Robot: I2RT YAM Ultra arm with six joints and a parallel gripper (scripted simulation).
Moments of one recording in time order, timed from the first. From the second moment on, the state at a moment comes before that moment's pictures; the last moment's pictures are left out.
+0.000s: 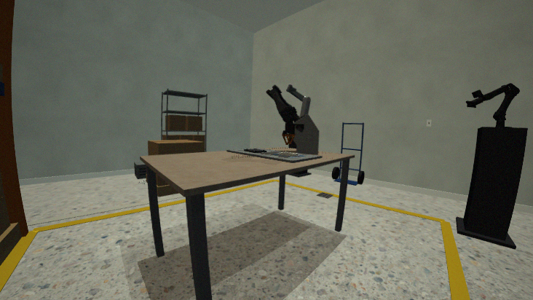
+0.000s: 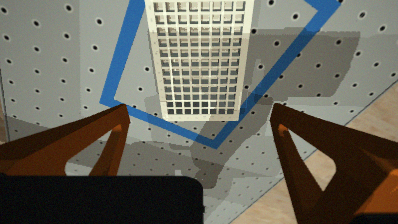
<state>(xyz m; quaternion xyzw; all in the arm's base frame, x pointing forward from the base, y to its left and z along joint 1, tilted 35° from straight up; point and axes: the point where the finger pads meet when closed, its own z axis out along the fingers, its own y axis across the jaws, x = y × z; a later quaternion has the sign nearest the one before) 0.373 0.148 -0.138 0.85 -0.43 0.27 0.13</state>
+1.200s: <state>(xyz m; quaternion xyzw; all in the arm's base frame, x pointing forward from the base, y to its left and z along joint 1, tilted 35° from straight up) 0.389 0.125 -0.180 0.85 -0.43 0.28 0.13</state>
